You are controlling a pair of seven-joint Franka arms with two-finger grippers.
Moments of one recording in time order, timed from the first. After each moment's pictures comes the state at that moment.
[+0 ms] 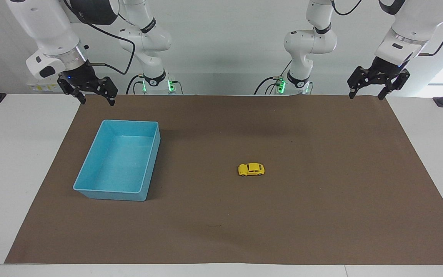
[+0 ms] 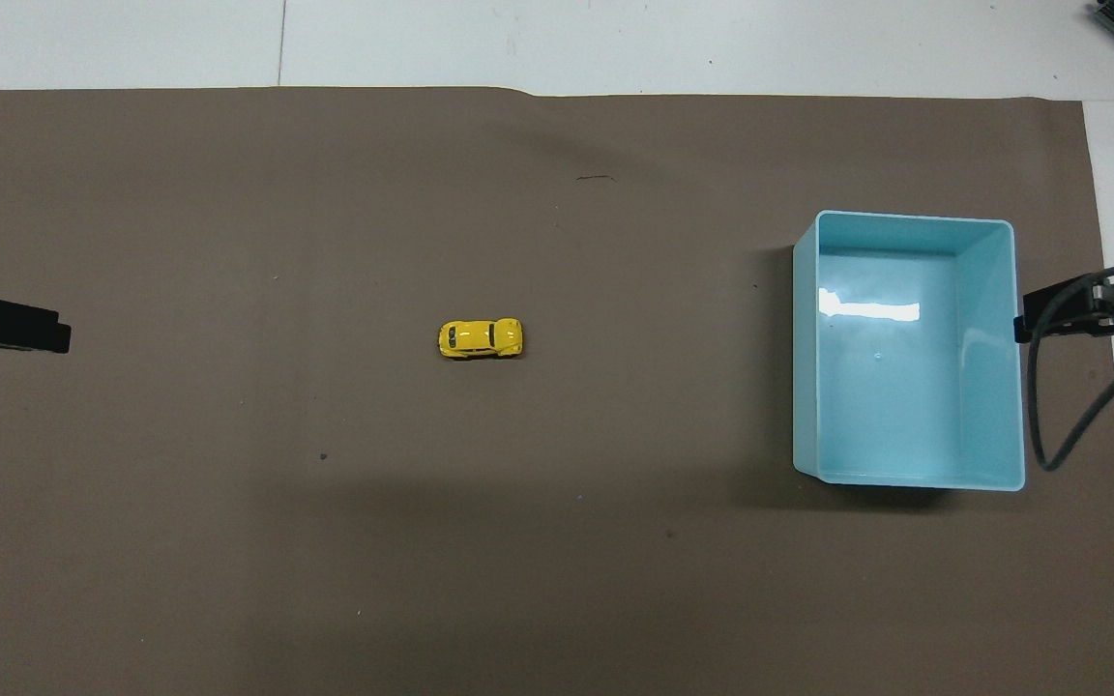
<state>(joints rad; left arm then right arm) -0.08 -0.09 0.03 -1.62 -0.02 1.57 0.05 -0.01 0.01 -0.03 -1.56 0.00 1.51 0.06</state>
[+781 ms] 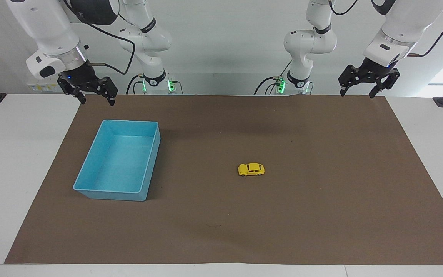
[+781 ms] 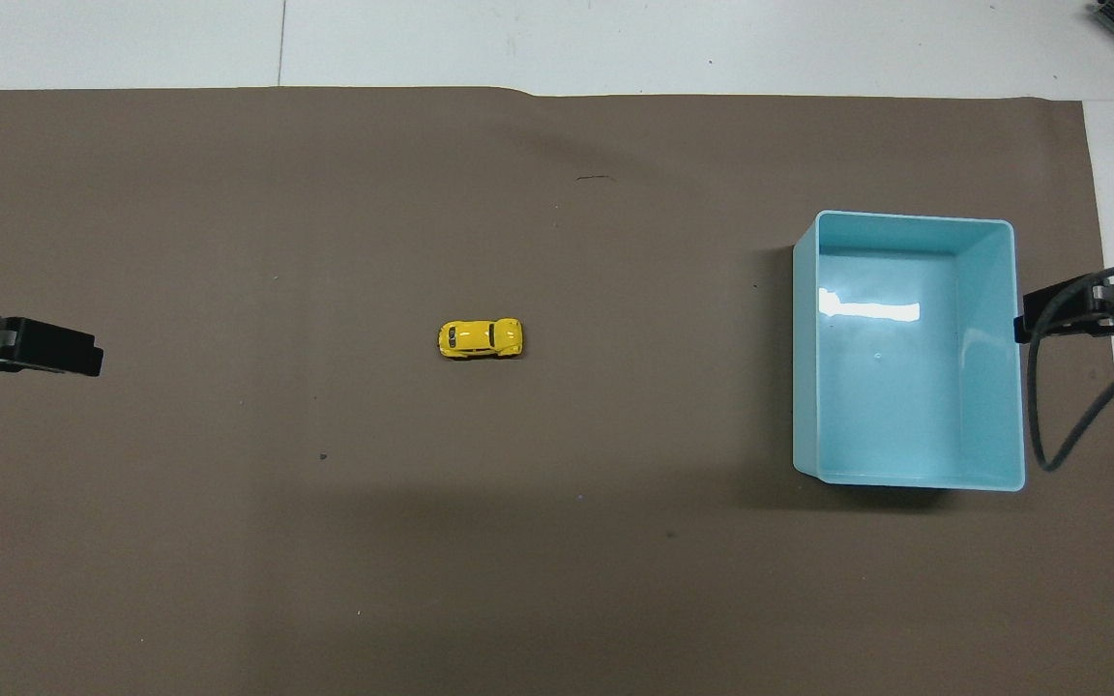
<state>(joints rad) -0.09 -0.09 -0.01 -1.62 -0.03 1.52 0.05 -0.01 0.01 -0.03 -1.56 0.00 1.51 0.06</state>
